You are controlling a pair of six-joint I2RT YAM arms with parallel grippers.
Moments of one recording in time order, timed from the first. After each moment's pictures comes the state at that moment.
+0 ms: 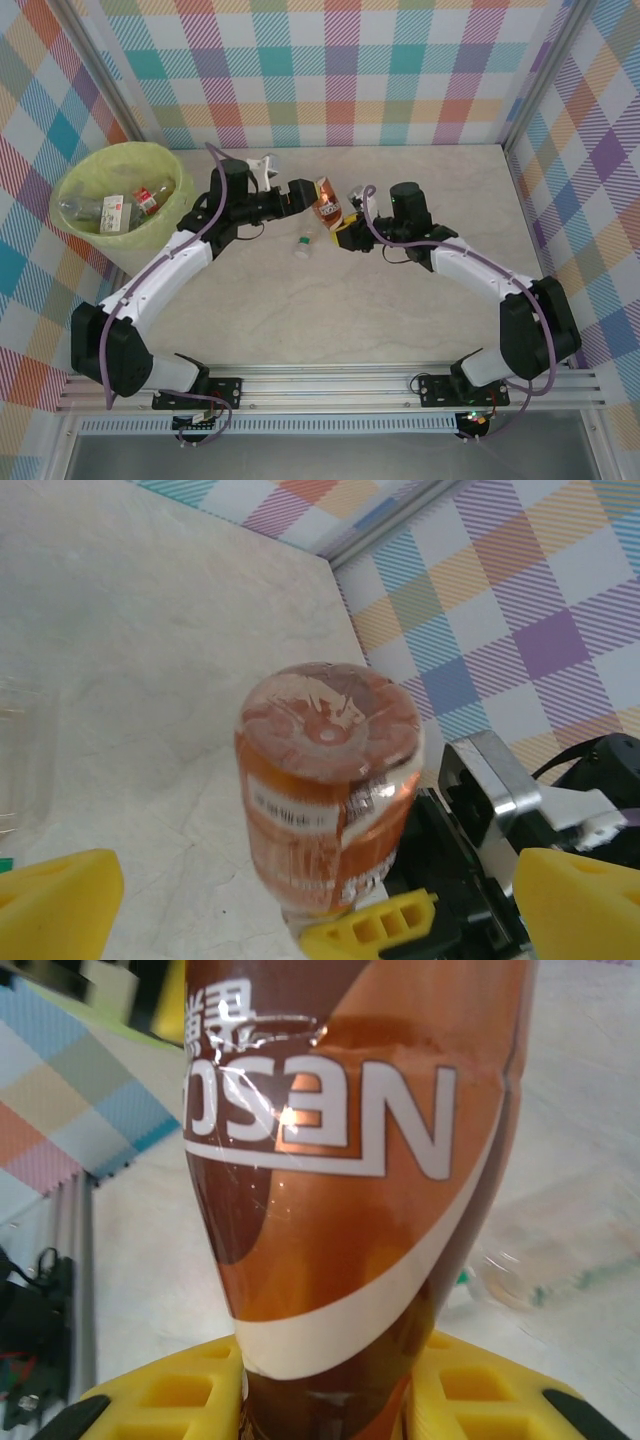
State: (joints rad) left arm -0.43 1.38 1.18 -0.20 0.51 -0.70; right arm 0.49 1.45 0.95 0.02 -0.73 0.06
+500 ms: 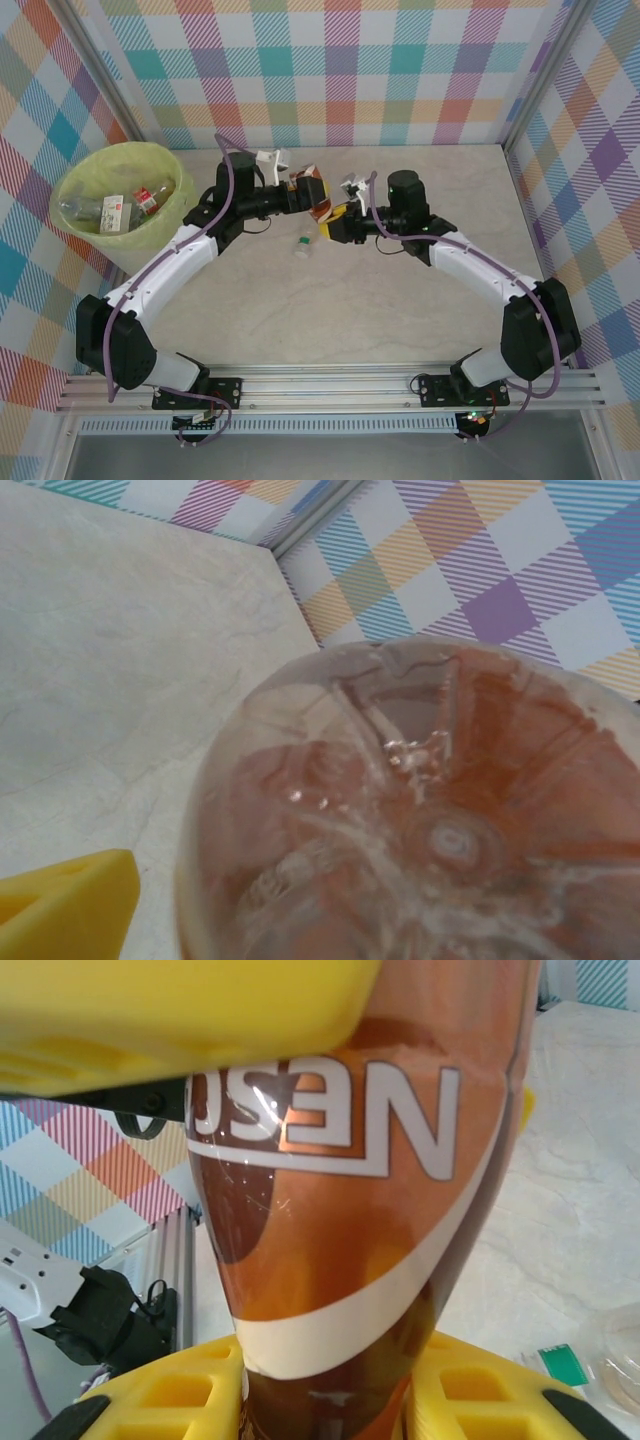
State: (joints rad) left arm -0.46 1.42 1.23 -0.16 0.57 -0.66; right arm 0.53 1.45 1.05 0.04 -0.87 0.17
